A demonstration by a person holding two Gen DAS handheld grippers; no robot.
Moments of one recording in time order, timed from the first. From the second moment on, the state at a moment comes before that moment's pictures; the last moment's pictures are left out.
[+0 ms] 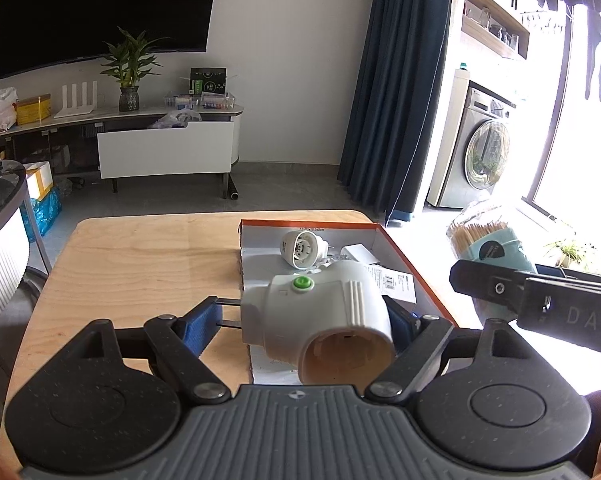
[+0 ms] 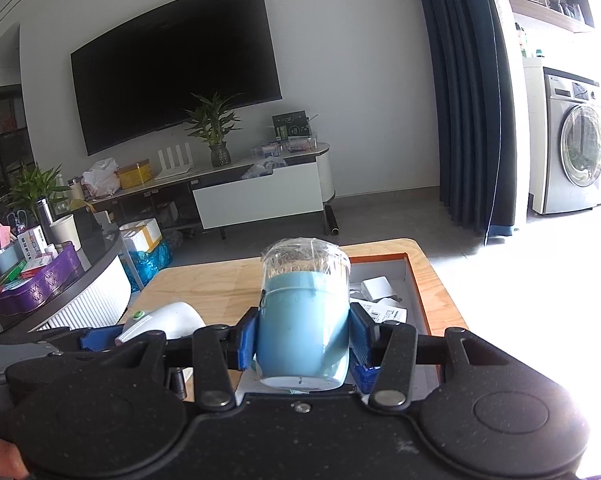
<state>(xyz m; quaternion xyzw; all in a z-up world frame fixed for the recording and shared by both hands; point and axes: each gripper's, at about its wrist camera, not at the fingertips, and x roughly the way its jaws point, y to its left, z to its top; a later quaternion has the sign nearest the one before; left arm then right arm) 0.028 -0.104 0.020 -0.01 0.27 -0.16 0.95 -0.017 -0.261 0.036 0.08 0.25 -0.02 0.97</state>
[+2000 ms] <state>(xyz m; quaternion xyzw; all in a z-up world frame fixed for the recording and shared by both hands) 0.080 -0.133 0.004 0.00 0.31 -0.19 0.93 0.028 -0.298 0.011 0.09 0.28 -0.05 0.95</state>
